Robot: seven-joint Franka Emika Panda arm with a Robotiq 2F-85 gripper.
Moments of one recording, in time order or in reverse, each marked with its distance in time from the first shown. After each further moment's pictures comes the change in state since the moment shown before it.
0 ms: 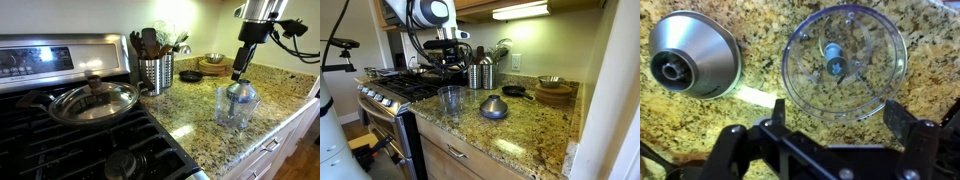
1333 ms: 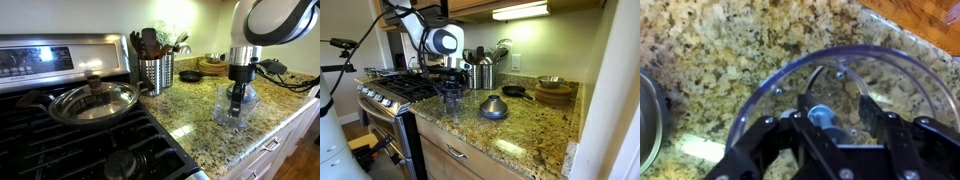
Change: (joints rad) arm 0.001 0.303 0.009 0.040 0.077 0.001 -0.148
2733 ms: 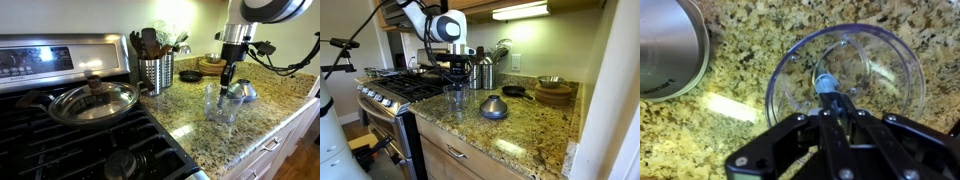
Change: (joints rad) arm -0.001 -0.044 -0.006 0.099 0.001 0.002 -0.002
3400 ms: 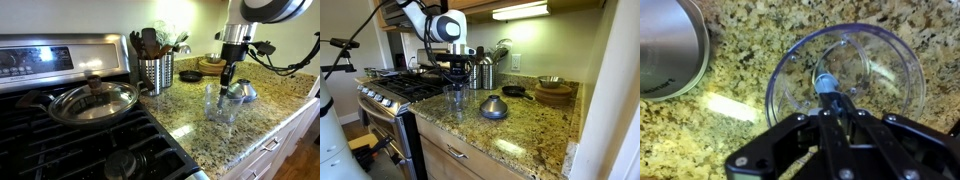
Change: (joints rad) arm 0.000 0.000 0.000 0.001 0.000 0.000 0.000
